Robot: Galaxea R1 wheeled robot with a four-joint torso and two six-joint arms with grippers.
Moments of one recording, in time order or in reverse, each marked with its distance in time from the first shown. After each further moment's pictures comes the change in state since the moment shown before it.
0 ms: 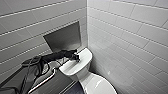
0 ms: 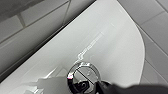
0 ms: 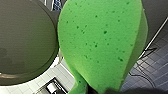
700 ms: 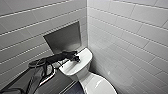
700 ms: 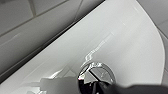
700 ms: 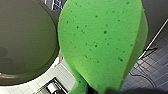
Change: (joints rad) left arm 0.027 0.083 -0.157 0.026 -0.026 -0.004; right arm 0.000 0.004 -0.003 0.000 0.000 0.000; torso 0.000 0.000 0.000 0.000
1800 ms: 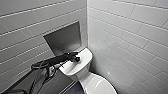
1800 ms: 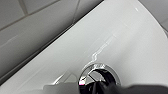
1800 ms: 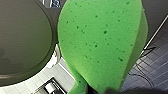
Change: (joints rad) left arm 0.028 0.038 -0.050 0.067 -0.054 0.009; right arm -0.003 0.023 -0.039 0.000 0.000 0.000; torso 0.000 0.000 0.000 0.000
